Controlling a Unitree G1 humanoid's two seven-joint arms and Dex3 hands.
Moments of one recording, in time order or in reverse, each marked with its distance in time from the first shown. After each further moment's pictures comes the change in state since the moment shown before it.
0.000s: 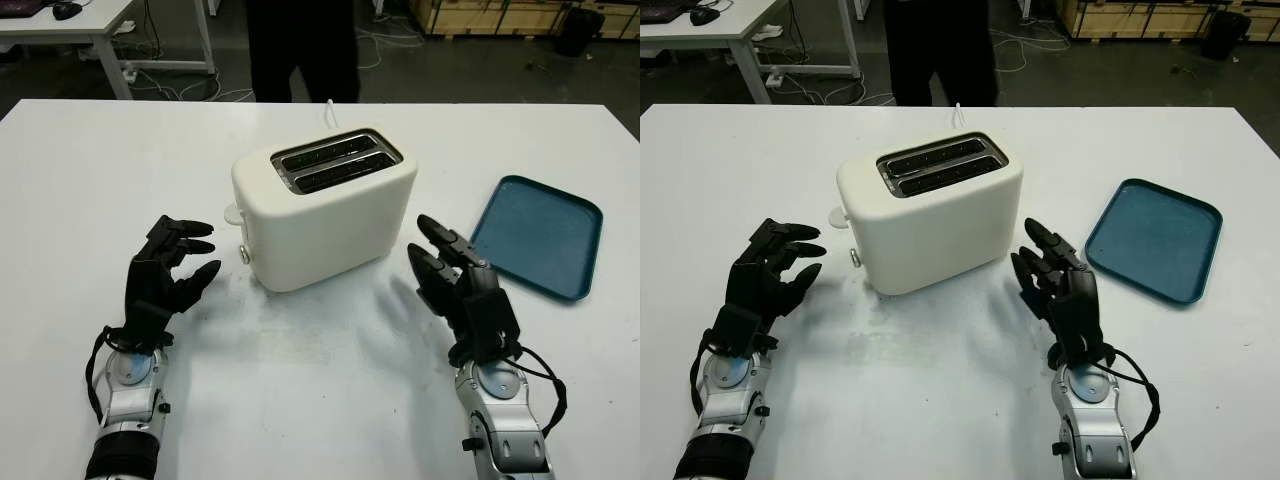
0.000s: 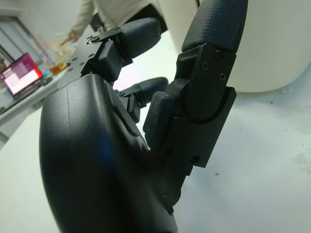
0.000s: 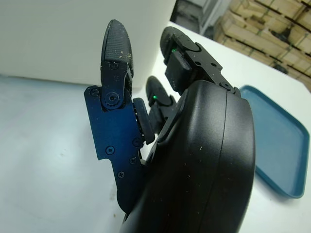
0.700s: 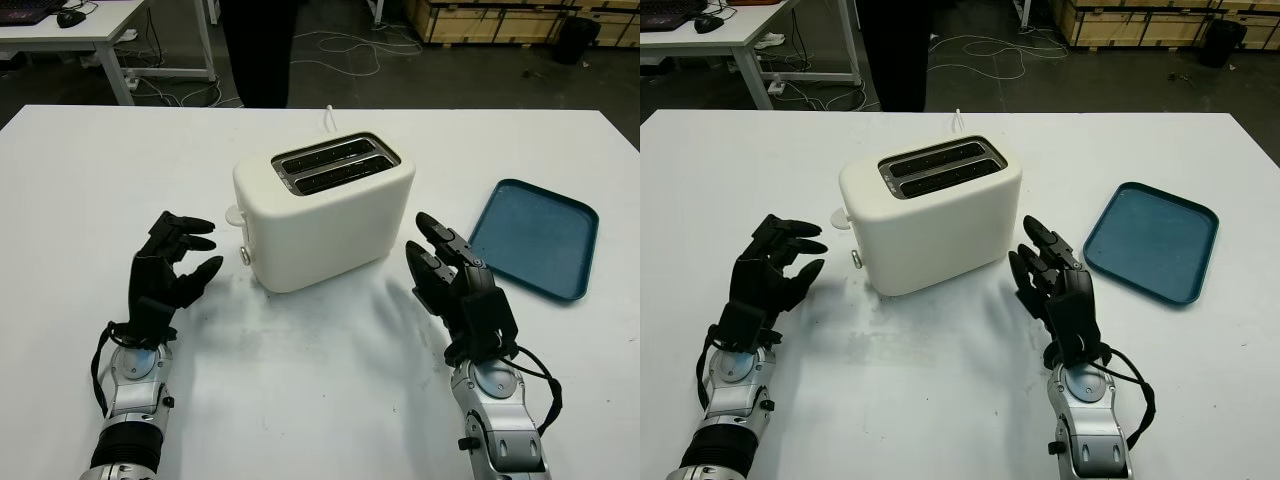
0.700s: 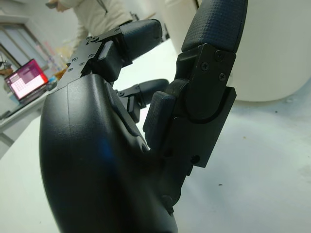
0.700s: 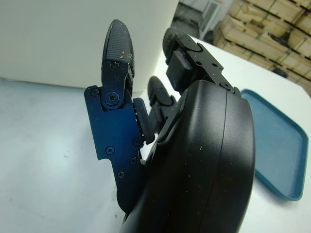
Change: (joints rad) left arm -0.028 0.003 -0.002 0.052 0.001 -0.033 0.022; right arm 0.000 0.001 -0.004 -0.005 0.002 0.000 0.010
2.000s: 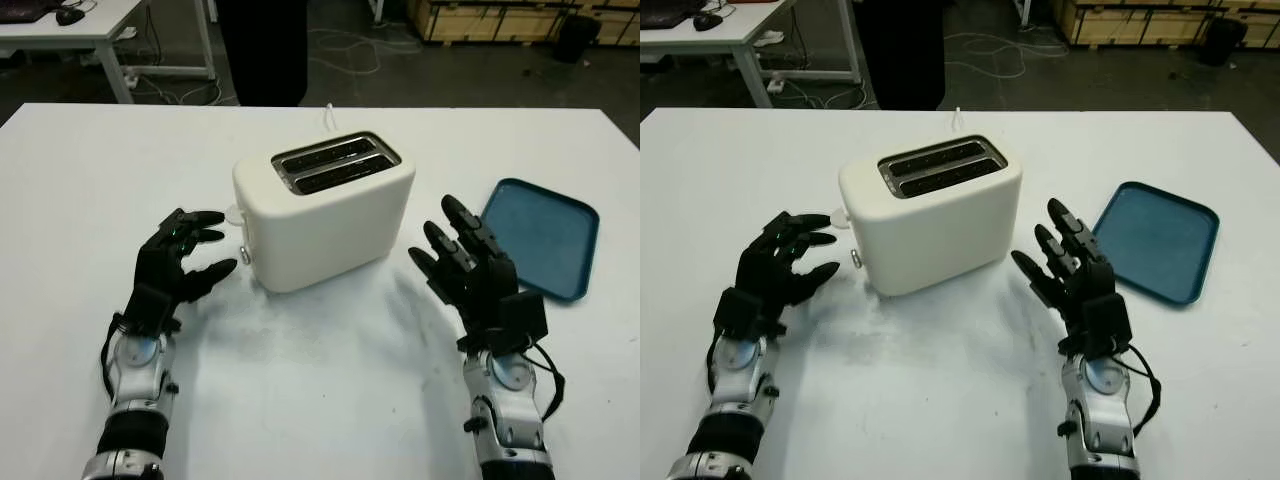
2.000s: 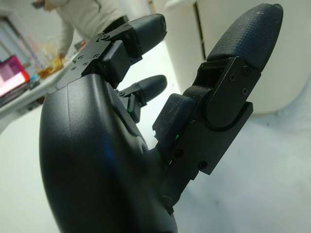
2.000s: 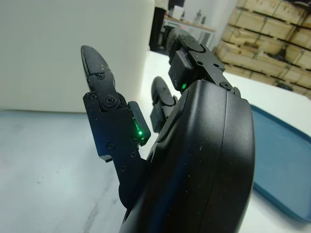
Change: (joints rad) left arm -0.076 -0.013 0.024 0.025 -0.077 0.057 -0.117; right arm -0.115 -0.005 -0.135 0.275 0.178 -0.306 0.190
